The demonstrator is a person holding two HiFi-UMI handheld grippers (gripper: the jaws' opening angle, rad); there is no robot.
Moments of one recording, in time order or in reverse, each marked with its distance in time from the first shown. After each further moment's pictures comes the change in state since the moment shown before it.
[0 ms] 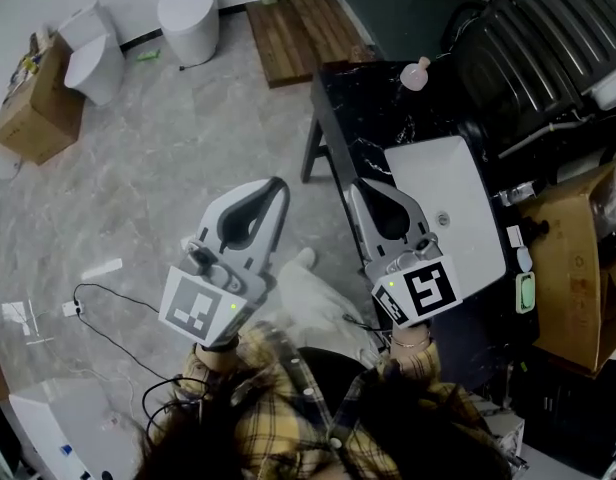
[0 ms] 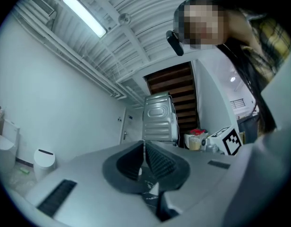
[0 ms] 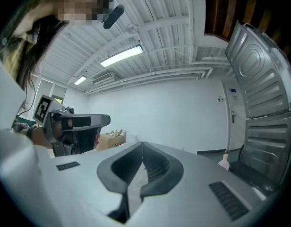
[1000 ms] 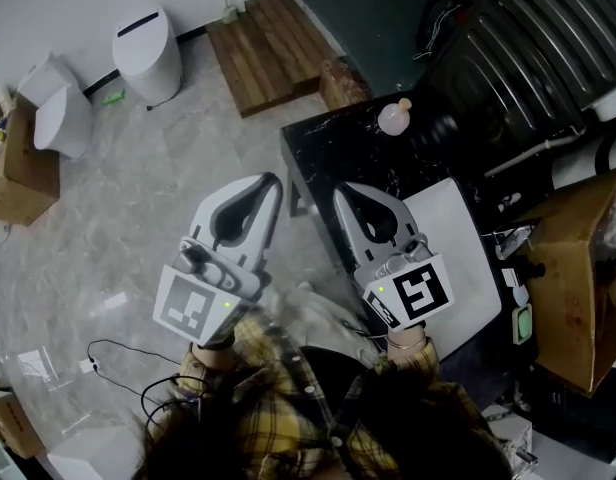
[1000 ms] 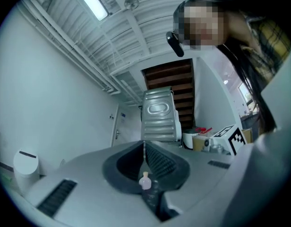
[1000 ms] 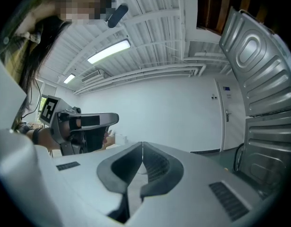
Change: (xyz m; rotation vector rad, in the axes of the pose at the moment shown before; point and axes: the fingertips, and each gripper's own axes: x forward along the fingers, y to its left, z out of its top) left arm 0.186 0.101 -0.005 0.001 0.014 -0.125; right arm 0.122 -0.141 0.007 0.023 0.008 -0.079
